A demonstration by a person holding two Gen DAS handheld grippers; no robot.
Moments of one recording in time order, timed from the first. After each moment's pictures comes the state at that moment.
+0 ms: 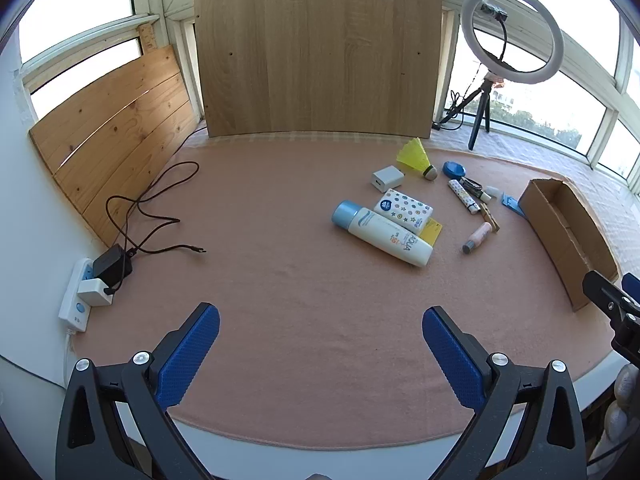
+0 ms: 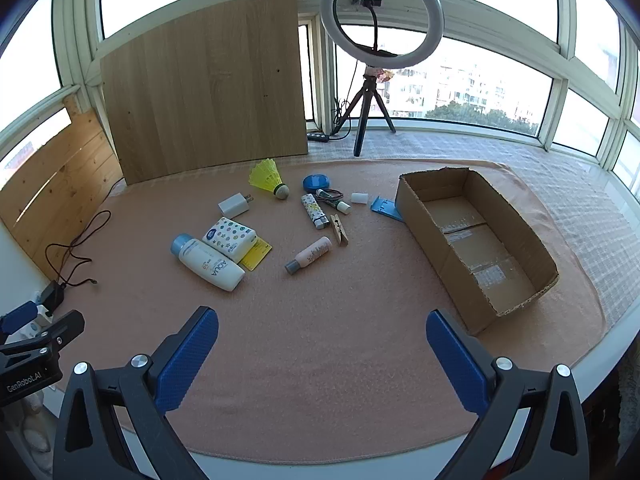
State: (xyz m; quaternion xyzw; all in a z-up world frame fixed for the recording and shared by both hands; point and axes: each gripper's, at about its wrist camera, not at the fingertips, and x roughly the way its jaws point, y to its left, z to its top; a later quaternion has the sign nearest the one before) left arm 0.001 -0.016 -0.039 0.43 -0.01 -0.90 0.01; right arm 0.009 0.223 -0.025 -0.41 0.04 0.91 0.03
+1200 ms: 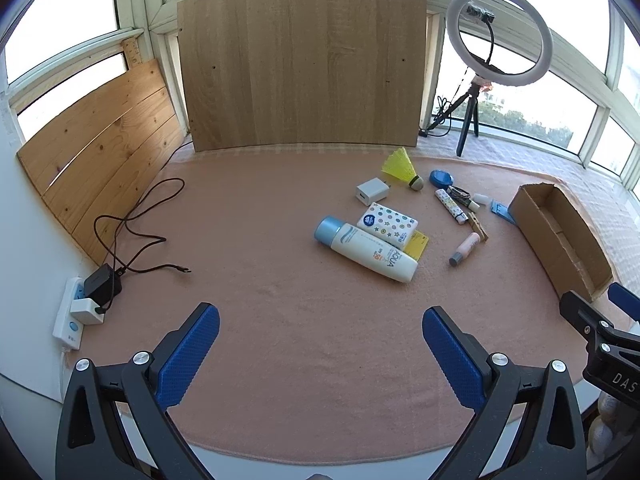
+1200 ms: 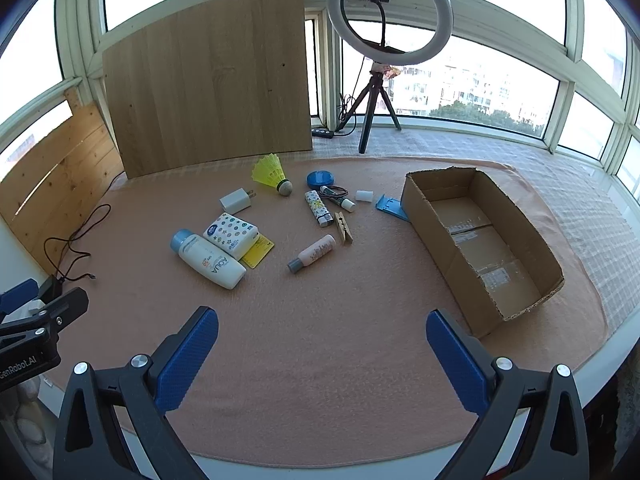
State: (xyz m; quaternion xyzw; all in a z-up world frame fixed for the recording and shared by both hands) left arm -0.016 0.001 -0.029 0.42 -0.02 -0.91 -0.01; right arm 0.001 0.220 -0.031 -0.41 0.03 0.91 0.02
